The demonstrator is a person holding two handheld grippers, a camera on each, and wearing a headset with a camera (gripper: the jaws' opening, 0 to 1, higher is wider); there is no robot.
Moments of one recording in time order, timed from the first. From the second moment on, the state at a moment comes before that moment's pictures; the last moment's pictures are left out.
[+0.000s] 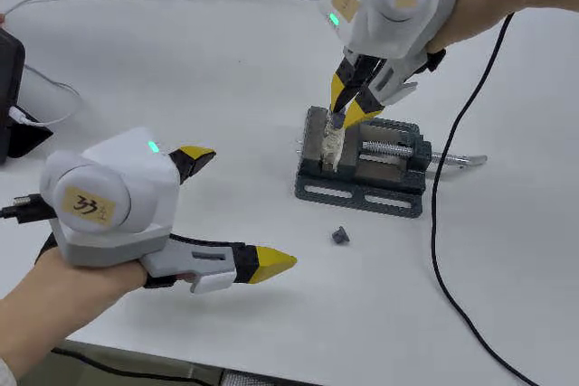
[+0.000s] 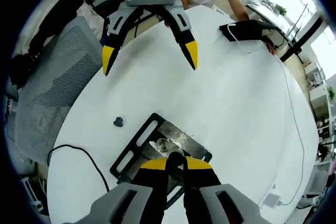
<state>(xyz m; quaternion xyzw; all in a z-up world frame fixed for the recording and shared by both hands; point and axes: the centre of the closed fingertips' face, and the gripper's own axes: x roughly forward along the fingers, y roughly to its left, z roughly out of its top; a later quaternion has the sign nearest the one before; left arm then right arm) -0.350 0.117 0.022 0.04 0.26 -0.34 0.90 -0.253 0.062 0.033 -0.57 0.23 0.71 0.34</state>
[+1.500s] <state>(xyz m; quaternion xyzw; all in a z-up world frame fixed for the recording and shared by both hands) -0.350 0.111 0.019 0.03 0.26 -0.34 0.90 -0.249 0.065 0.027 -0.53 0.38 0.61 0.44</state>
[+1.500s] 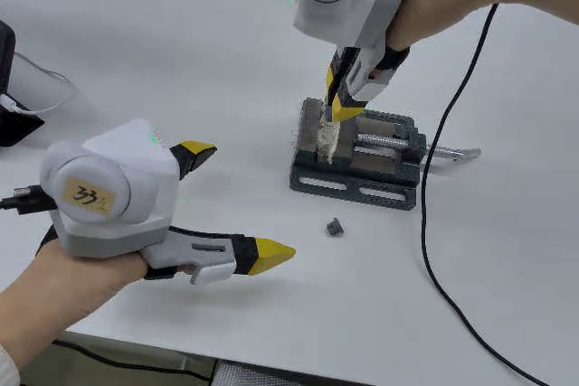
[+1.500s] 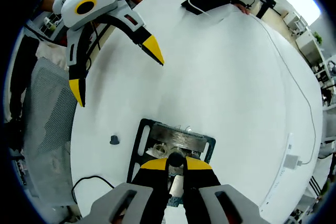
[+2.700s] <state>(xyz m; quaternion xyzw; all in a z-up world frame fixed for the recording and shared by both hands) -0.350 0.115 0.023 0.03 0.25 -0.34 0.91 -0.255 0.064 0.044 -0.55 0.32 0.65 0.41</state>
